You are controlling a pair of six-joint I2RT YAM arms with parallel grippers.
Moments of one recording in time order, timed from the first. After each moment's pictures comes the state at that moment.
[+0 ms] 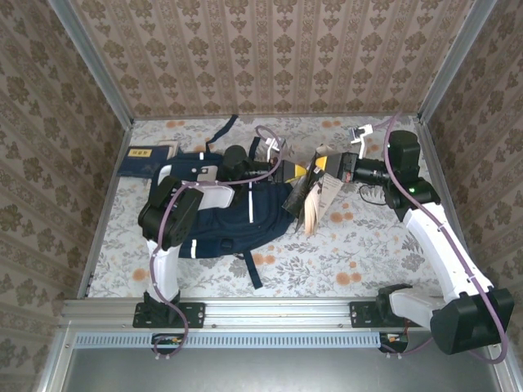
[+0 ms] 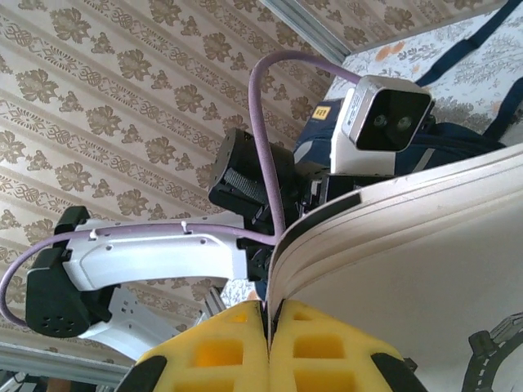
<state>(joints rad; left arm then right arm) -0.62 2.03 1.13 1.10 1.11 -1.26 0.13 1.12 1.02 -0.21 -0.92 0.63</state>
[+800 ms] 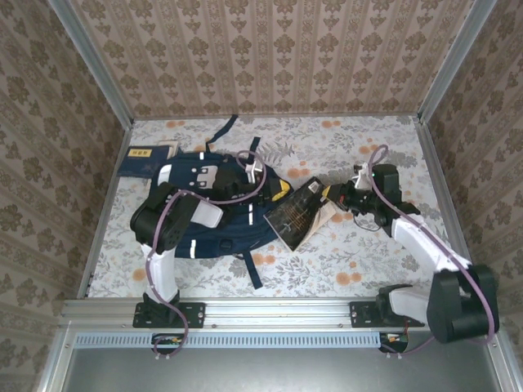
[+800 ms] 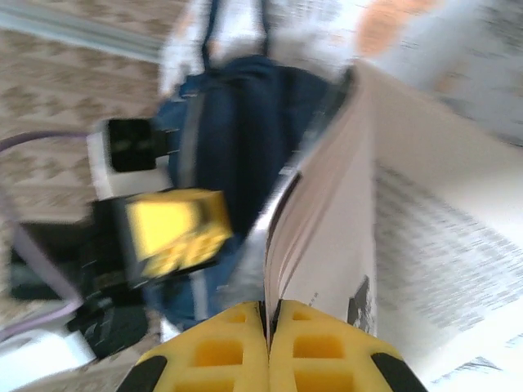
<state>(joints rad) -0.59 1.97 0.79 1.13 0.86 -1.35 0.09 1.24 0.64 -0.09 -0.66 0.80</state>
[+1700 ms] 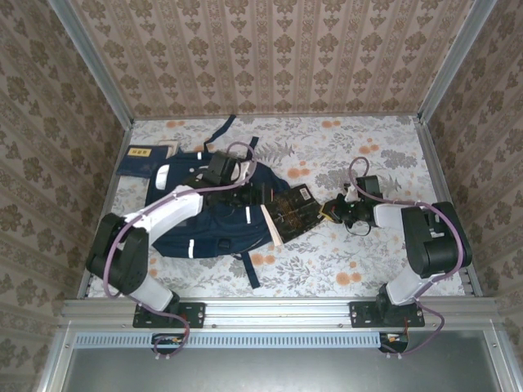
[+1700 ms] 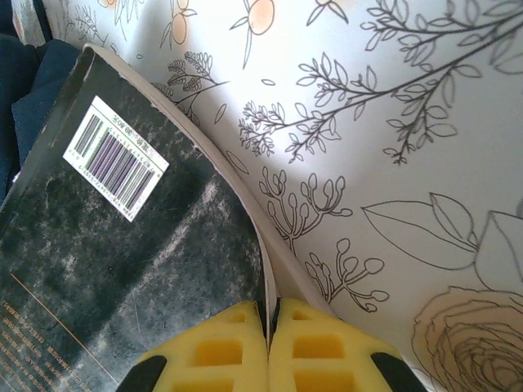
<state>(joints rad) -0.58 1.57 1.01 -0.34 0.50 -0.54 0.09 1.64 0.63 0.05 -0.64 0.76</state>
